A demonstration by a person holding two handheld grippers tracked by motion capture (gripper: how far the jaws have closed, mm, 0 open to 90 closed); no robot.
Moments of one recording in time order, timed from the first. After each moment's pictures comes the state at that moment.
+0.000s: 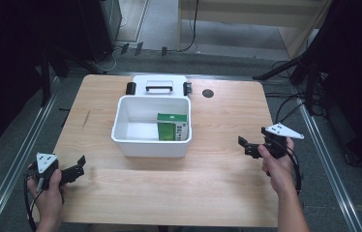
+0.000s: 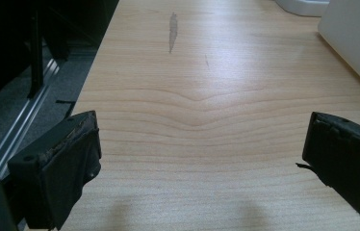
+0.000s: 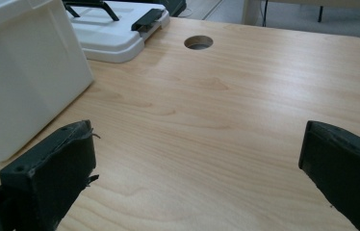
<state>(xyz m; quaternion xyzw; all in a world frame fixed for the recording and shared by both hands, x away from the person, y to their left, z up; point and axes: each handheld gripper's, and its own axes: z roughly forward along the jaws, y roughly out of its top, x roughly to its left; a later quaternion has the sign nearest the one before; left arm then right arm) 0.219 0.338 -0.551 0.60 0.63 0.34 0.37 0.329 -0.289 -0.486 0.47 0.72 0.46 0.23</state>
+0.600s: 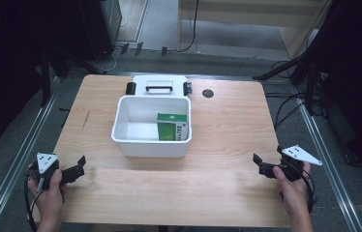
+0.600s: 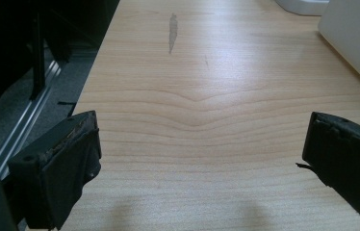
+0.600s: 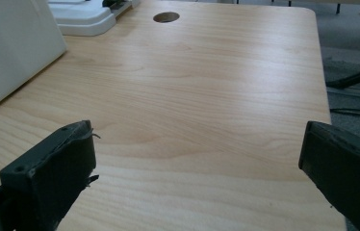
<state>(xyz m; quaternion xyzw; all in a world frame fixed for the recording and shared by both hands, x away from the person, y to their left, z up) 0.218 0.337 -0.551 0.60 0.62 0.35 0.37 0.278 -0.332 -0.511 0.49 0.70 0.45 0.26</state>
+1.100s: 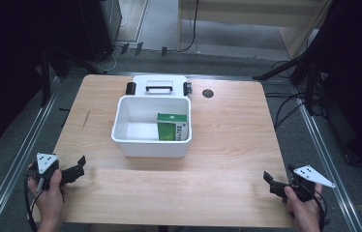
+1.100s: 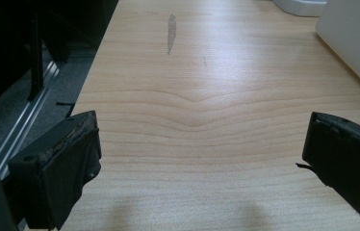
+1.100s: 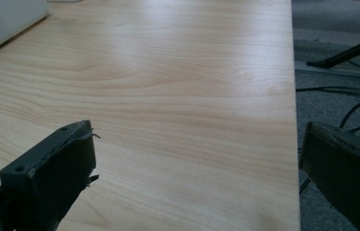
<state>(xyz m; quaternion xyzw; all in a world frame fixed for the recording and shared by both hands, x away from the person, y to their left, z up) 0.218 0.337 -0.551 0.60 0.62 0.35 0.37 0.234 -0.364 -0.538 0.51 0.69 0.44 0.26</state>
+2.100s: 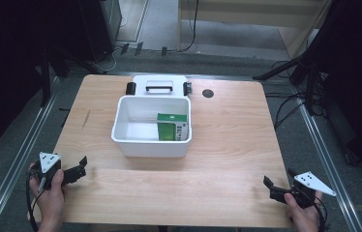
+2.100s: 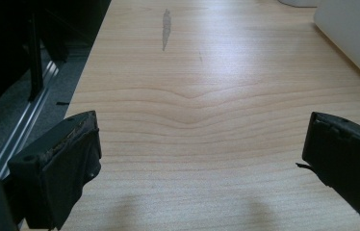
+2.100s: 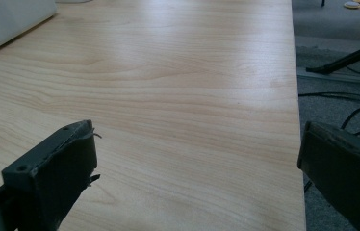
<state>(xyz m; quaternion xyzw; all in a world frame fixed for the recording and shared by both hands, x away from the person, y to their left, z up) 0.220 0.334 -0.551 0.61 0.62 0.34 0.36 0.222 -0.363 -0.545 0.51 0.69 0.44 0.27</state>
